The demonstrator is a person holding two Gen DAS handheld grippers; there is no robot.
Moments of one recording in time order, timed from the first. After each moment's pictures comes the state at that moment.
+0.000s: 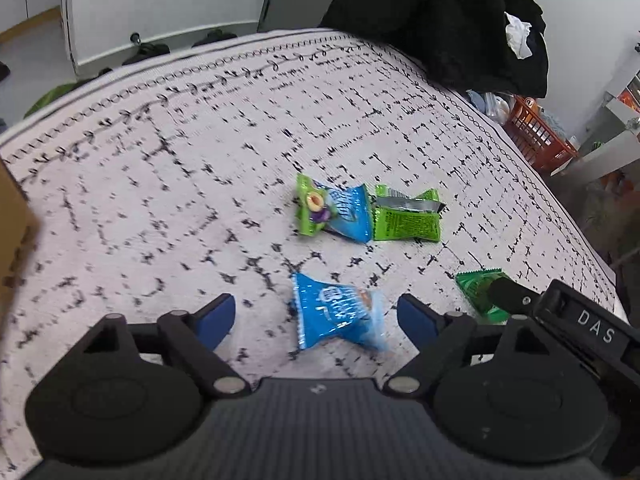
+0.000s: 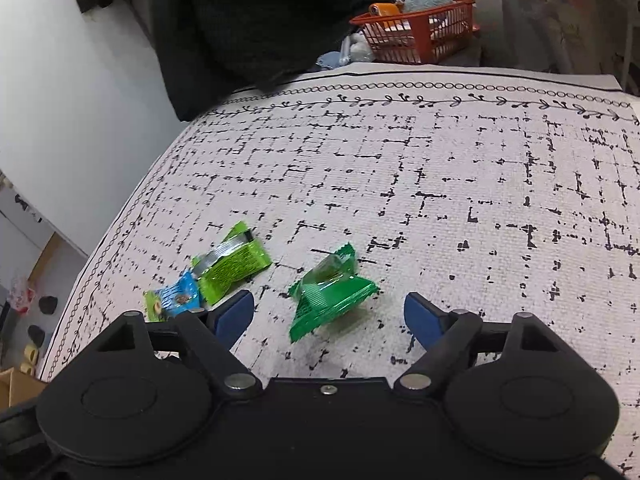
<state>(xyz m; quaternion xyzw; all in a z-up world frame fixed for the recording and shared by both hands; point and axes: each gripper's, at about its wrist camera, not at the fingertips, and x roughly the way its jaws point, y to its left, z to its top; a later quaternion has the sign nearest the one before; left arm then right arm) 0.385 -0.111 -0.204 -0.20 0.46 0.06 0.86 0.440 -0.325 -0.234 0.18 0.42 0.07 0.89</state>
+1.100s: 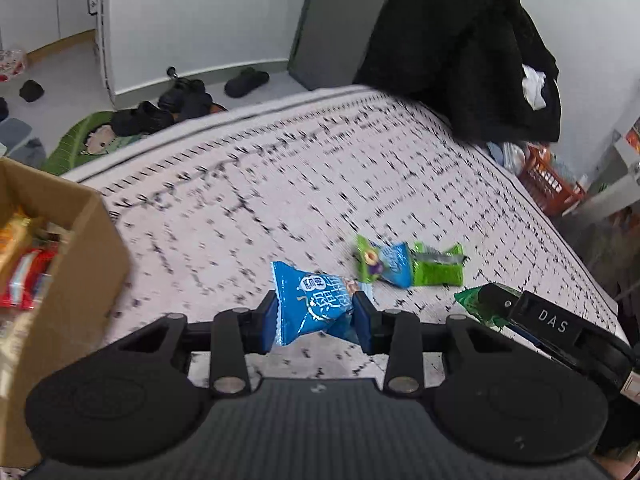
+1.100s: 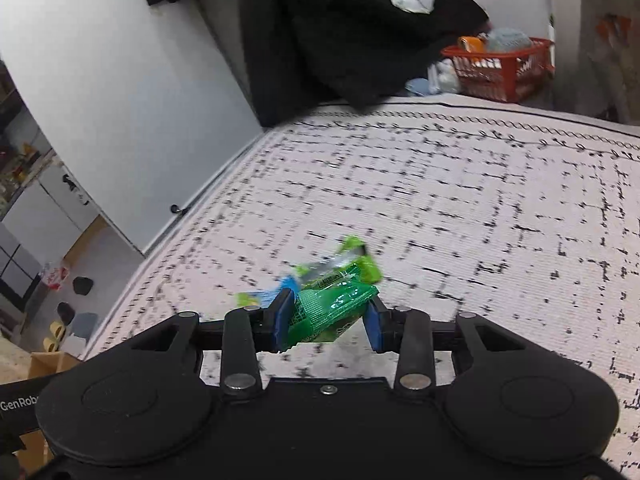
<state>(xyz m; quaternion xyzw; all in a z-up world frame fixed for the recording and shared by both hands) 0.345 -0.064 -0.146 -0.19 0.42 0.11 0.88 0.425 -0.268 -0.191 0.16 0.38 0.15 0.90</state>
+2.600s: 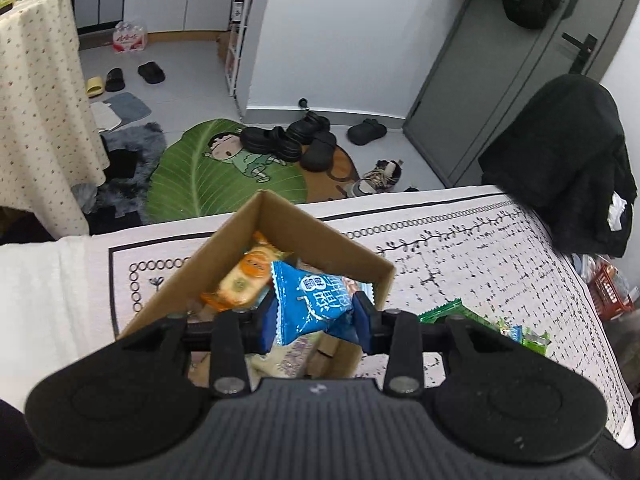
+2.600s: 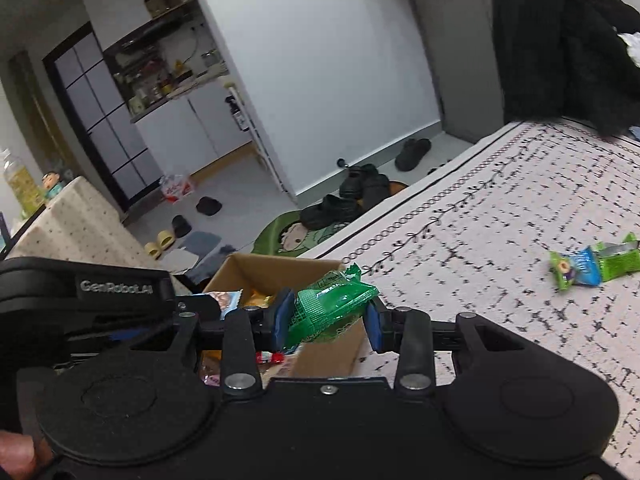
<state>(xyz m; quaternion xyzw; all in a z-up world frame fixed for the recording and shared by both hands) 0.223 0.089 -0.089 -0.26 0.36 0.25 0.86 0.302 -0.081 -0.126 0.07 0.34 0.37 0.86</state>
